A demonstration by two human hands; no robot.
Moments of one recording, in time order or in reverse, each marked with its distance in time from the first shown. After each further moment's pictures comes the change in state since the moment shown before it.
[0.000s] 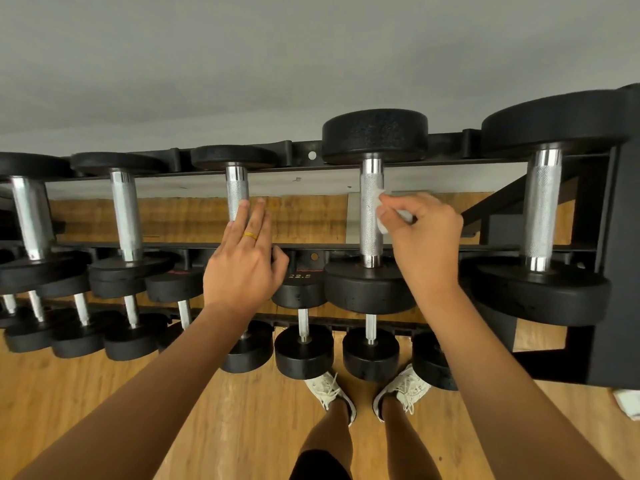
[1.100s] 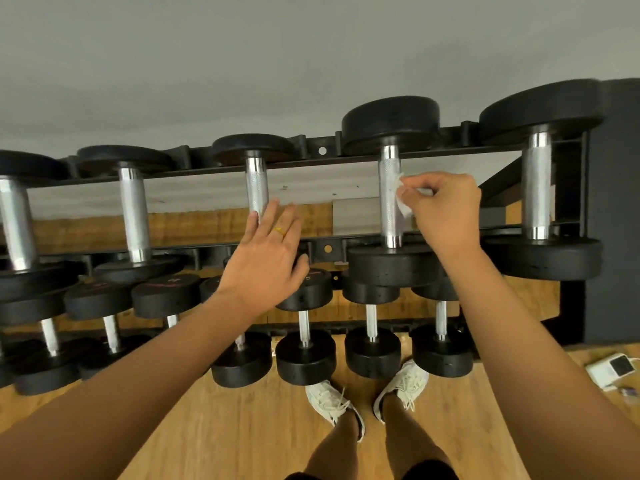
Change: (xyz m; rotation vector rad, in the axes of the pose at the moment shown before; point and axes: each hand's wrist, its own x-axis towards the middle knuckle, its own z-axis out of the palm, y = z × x) left_hand -0.006 -0.033 -0.001 -0.016 -0.131 0.333; right_hand -0.003 -0.026 0.003 -0.071 0.021 0.181
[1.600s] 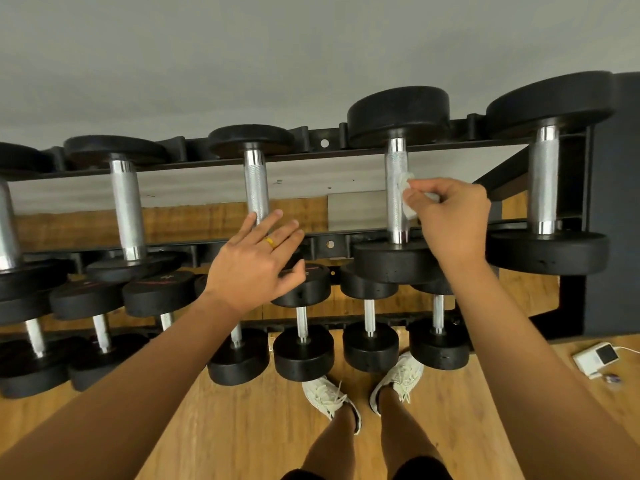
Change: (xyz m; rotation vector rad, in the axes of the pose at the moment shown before) left_hand -0.011 -0.030 0.039 -0.040 0.431 0.200; right_hand -0.019 0.002 0.009 0.003 0.078 0.041
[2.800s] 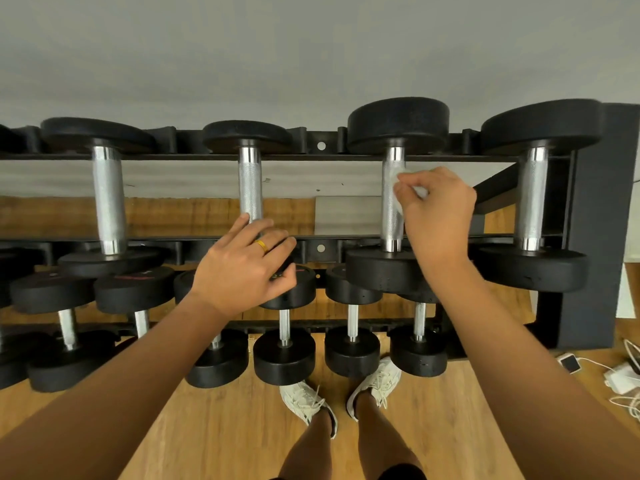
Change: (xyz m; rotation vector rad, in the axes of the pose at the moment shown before) left_hand -0.003 0.000 0.011 -0.009 0.159 0.027; right_hand 0.015 -0.010 0.011 -0.215 0.058 -0.226
